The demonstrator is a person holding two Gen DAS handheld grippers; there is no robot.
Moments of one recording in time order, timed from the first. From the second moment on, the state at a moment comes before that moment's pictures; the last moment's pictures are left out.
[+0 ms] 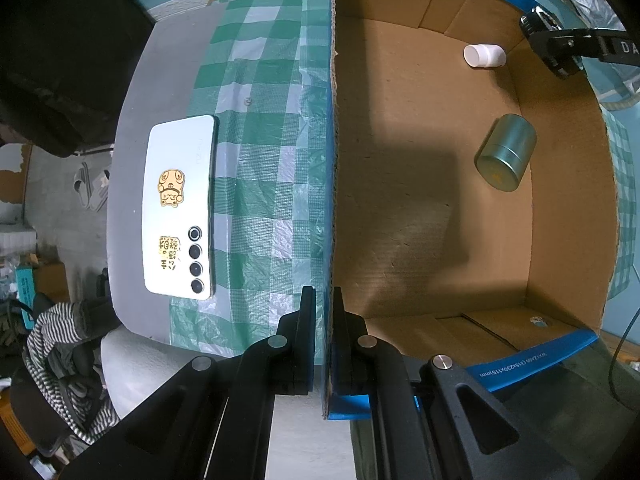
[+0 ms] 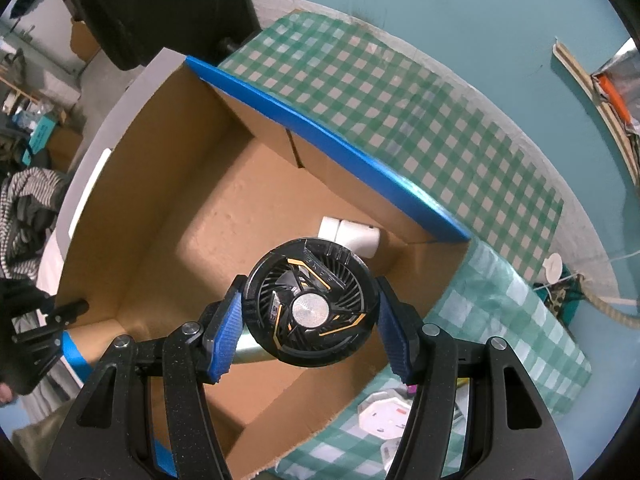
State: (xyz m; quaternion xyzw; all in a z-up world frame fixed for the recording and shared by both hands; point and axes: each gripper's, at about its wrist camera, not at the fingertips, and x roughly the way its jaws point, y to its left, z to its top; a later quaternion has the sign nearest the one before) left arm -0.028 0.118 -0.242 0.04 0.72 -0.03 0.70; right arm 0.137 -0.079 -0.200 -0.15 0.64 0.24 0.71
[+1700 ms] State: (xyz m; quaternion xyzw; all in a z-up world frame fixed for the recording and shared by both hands) left arm -0.028 0.111 -0.238 0.05 0.71 -0.03 0.70; right arm 0.123 -0.122 -0.131 -0.11 0.61 0.20 0.76
